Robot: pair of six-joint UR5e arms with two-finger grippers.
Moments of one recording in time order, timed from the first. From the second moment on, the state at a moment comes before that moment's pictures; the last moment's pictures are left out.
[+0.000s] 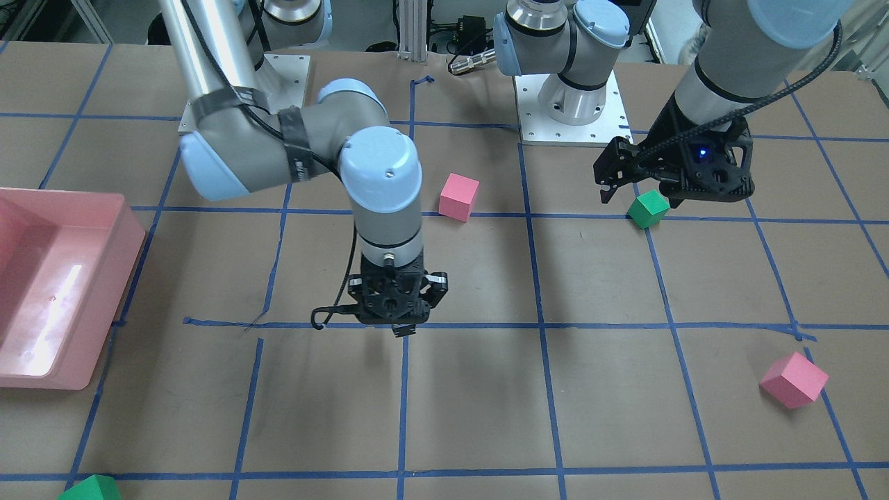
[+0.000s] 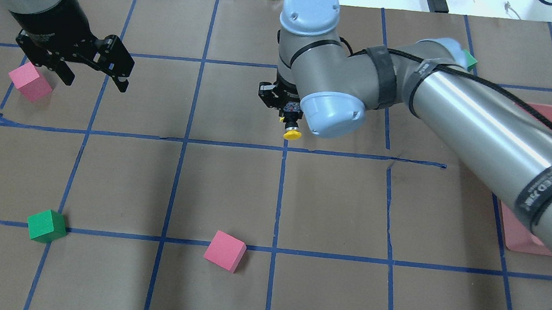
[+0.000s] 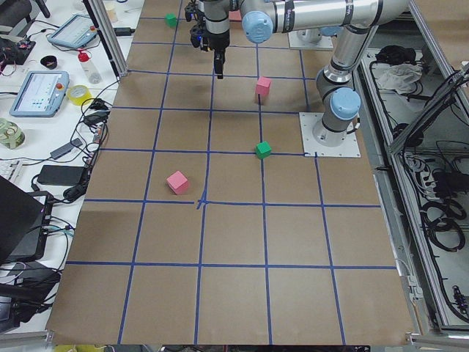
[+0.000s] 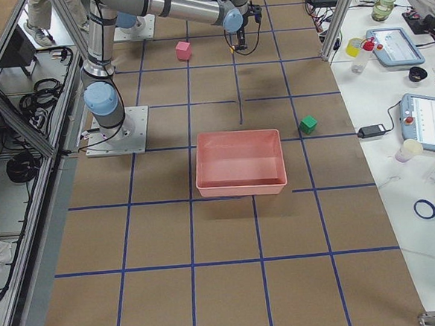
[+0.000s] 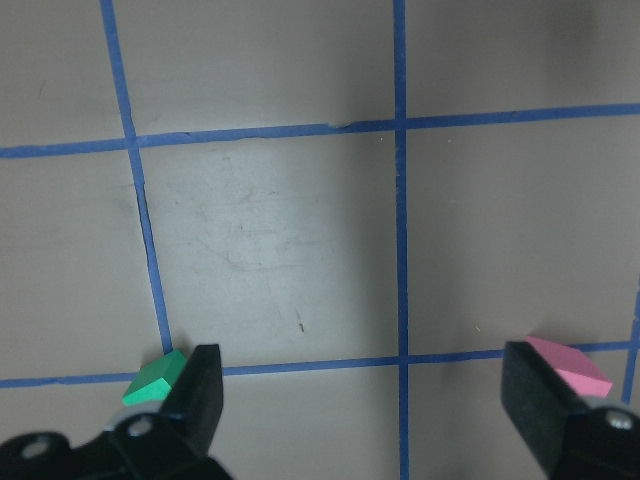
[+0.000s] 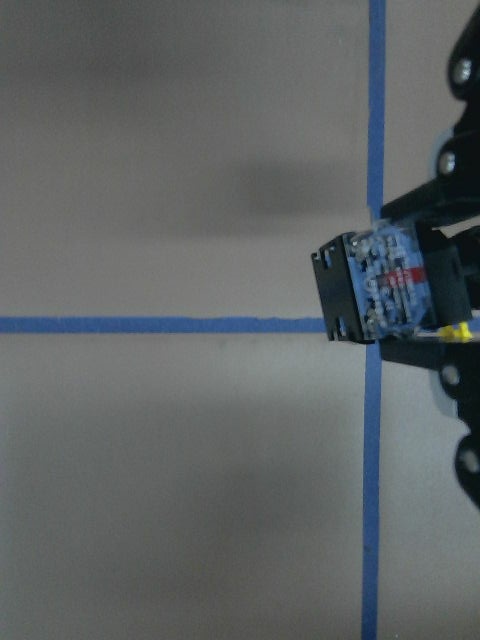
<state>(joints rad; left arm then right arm) -1.44 -1.57 -1.63 -1.55 1.57 0.17 1.96 -1.09 1.57 -2.17 -1.57 0.40</state>
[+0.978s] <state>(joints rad) -1.45 -1.57 -1.63 -1.55 1.57 0.17 1.99 -1.00 1.61 -2.22 -1.57 0.46</state>
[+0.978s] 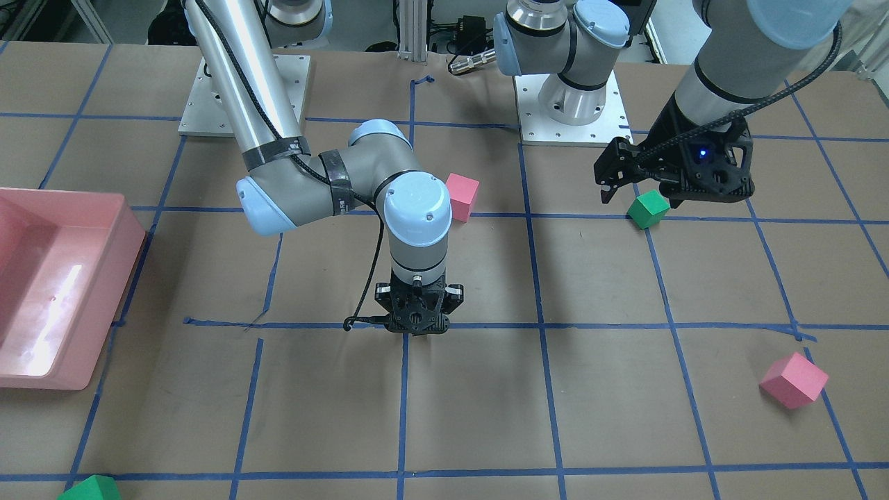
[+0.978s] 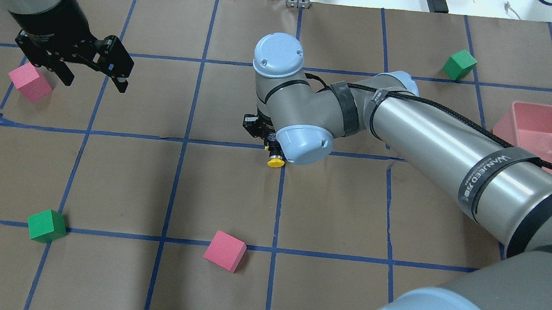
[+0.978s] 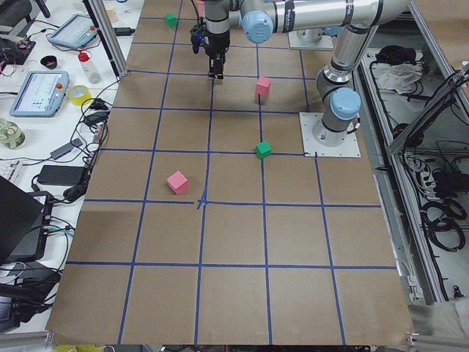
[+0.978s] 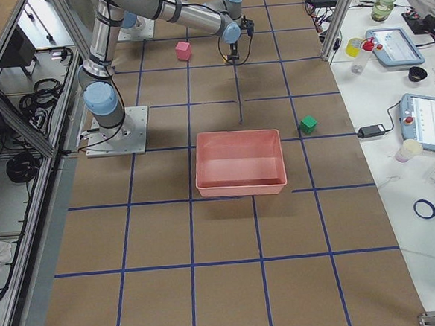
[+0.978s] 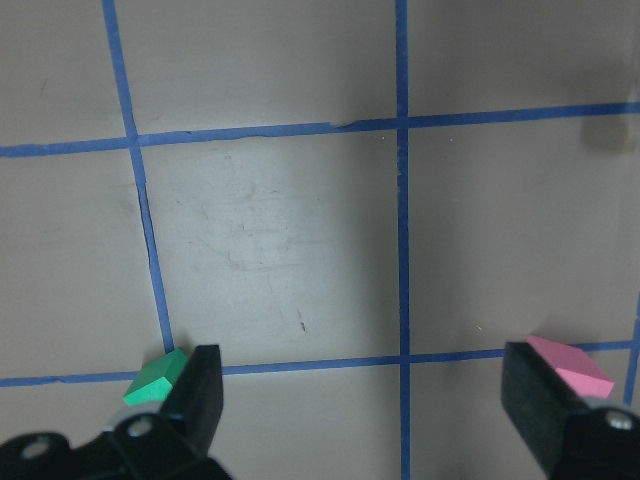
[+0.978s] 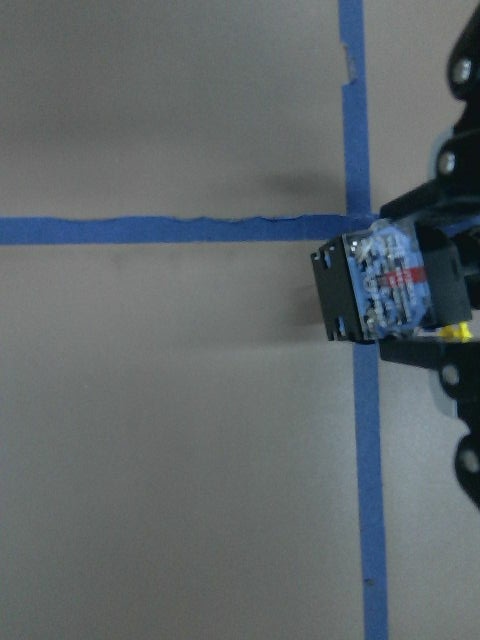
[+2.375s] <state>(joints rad) -1.44 -1.58 -1.64 -1.56 1.57 0.17 1.95 -1.10 1.58 -2.18 -1.57 0.40</state>
